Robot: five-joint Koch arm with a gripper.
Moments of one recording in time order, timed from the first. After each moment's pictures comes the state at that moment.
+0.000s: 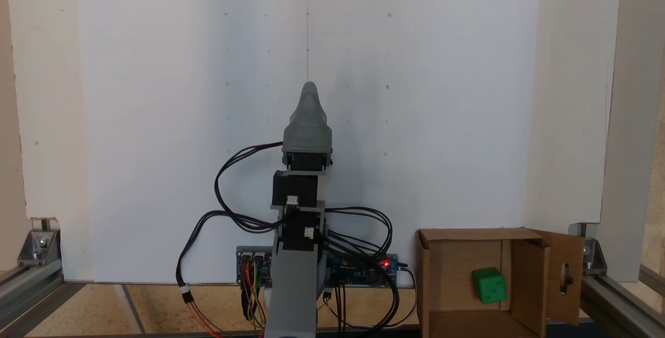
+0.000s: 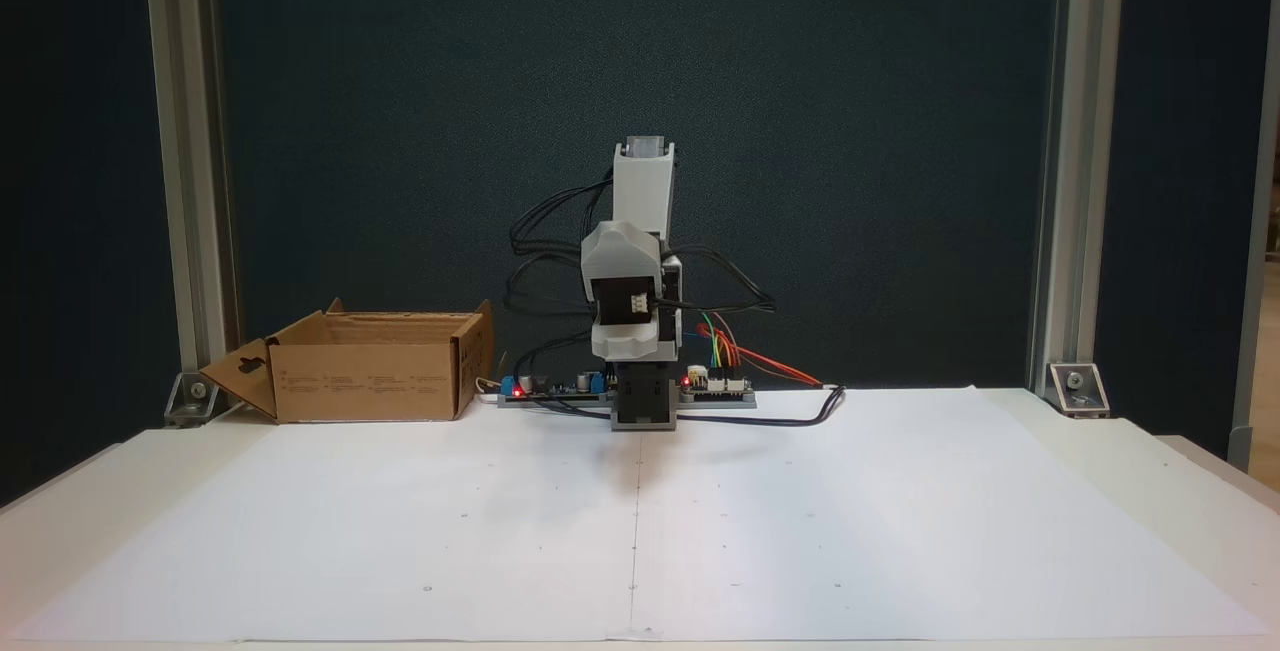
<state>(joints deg) 2.3 129.1 169.9 -74.6 2.0</state>
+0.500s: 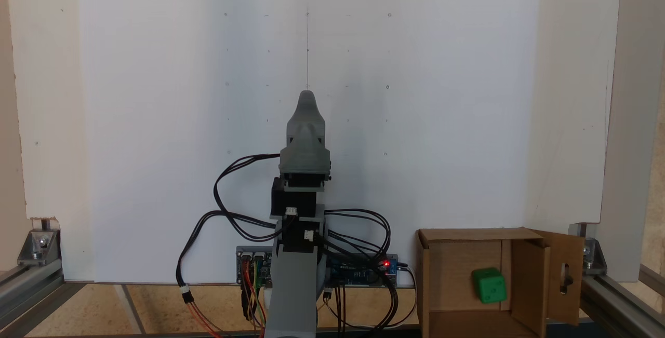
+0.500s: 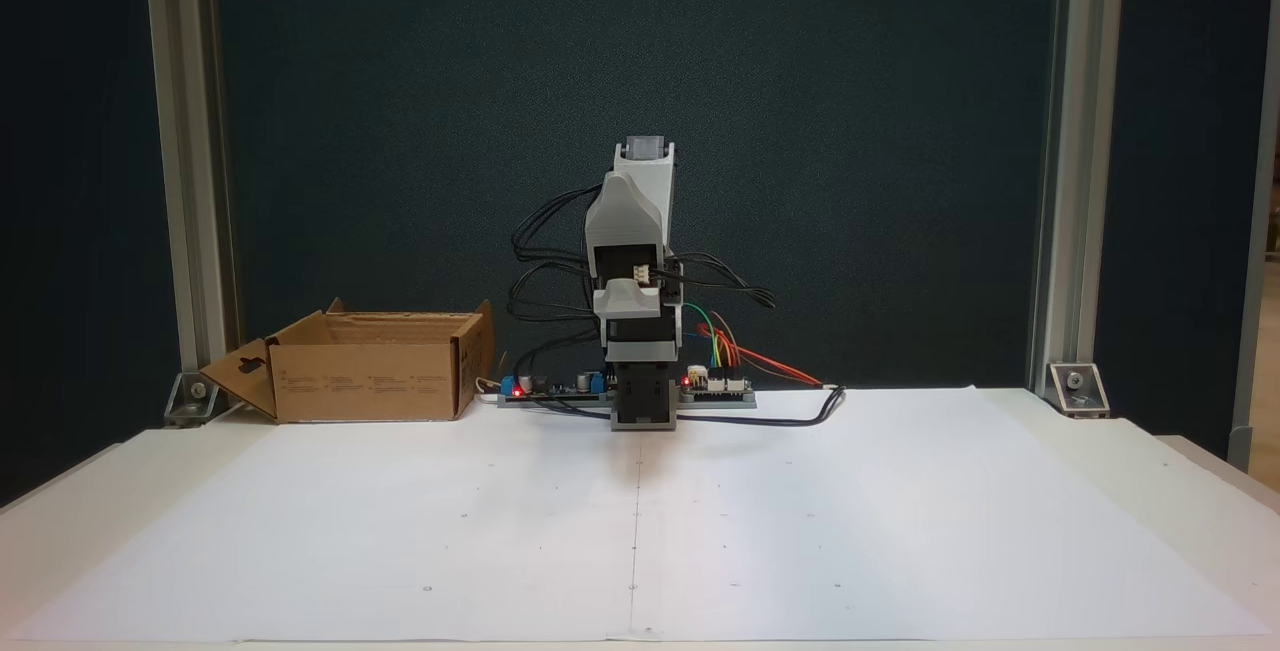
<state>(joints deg) 2.4 129.1 176.3 -92.1 2.0</state>
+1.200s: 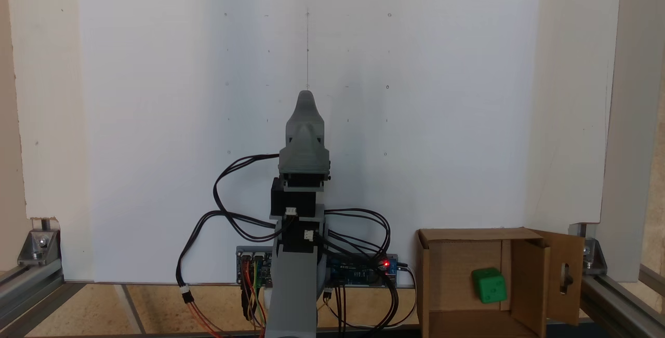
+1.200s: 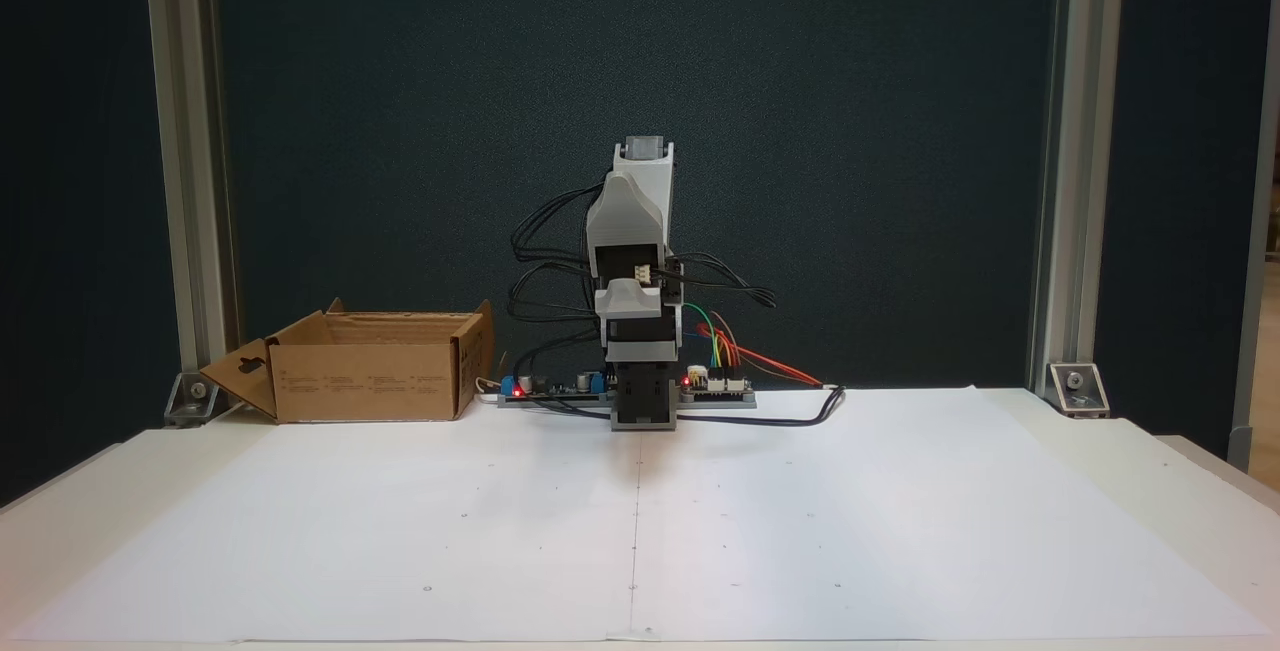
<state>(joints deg) 1.9 129.1 176.5 -92.1 2.0</state>
